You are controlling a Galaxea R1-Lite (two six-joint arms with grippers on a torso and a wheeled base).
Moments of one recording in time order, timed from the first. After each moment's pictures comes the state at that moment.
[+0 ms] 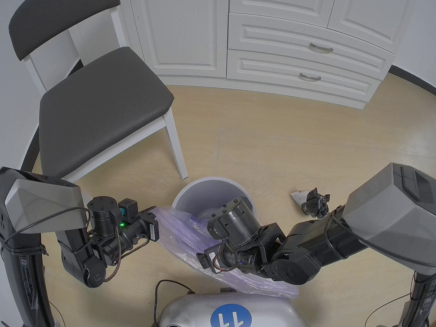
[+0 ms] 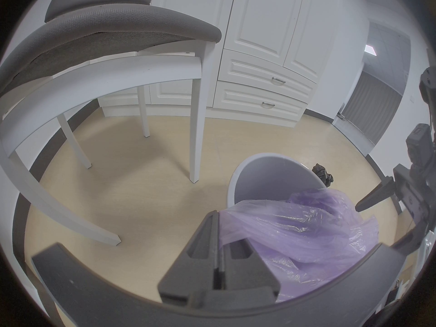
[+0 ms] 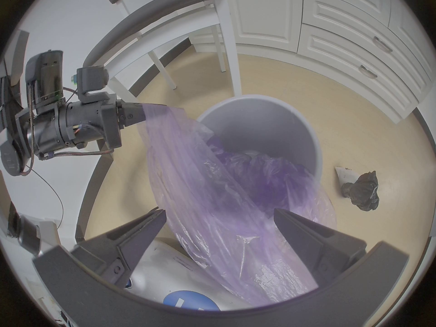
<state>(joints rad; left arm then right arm) -0.32 2.25 -0.45 -1.53 -0.04 -0.01 0.91 2.19 -1.17 -0.27 -0.30 0.26</state>
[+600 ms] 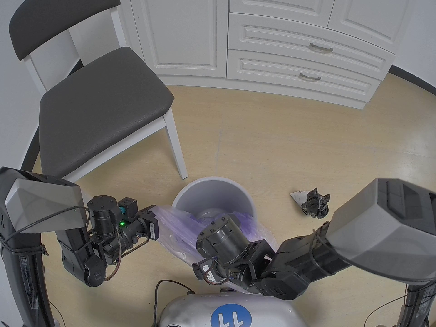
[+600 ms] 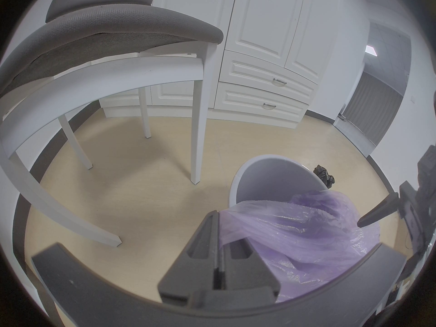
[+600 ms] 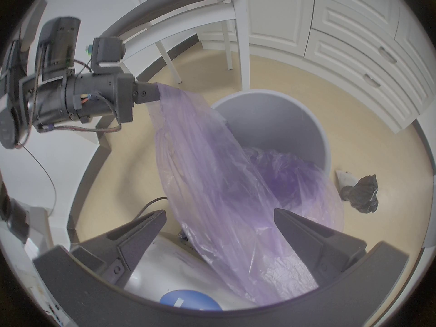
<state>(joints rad) -0.32 2.25 -0.46 -1.53 -0.04 -0.01 0.96 2.23 -1.14 -0.31 -0.36 0.23</state>
